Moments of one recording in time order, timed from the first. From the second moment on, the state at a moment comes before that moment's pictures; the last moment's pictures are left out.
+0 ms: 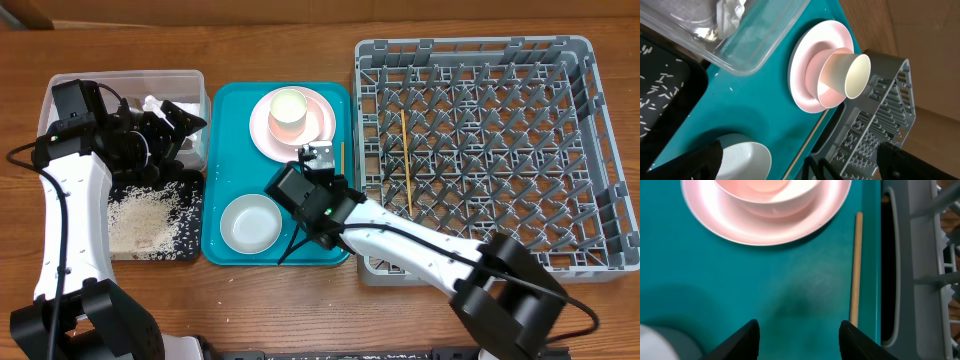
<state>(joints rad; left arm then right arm) 0.32 1.60 1.33 -0.92 0.62 -0.59 0.93 1.87 1.27 -0.50 0.46 0.75</state>
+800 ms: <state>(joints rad) 0.32 1.60 1.33 -0.92 0.62 -0.59 0.83 1.96 1.27 -0.52 0.40 0.82</state>
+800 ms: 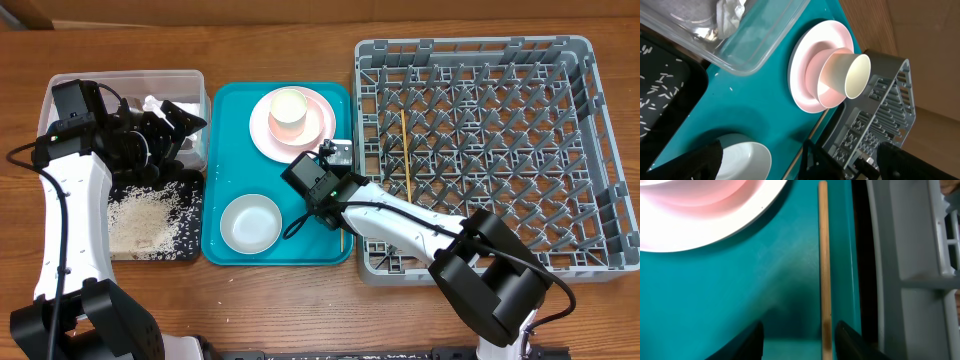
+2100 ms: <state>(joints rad) 0.32 1.60 1.33 -0.92 0.62 -0.59 0.83 2.00 1.27 -0.51 0.30 0.91</state>
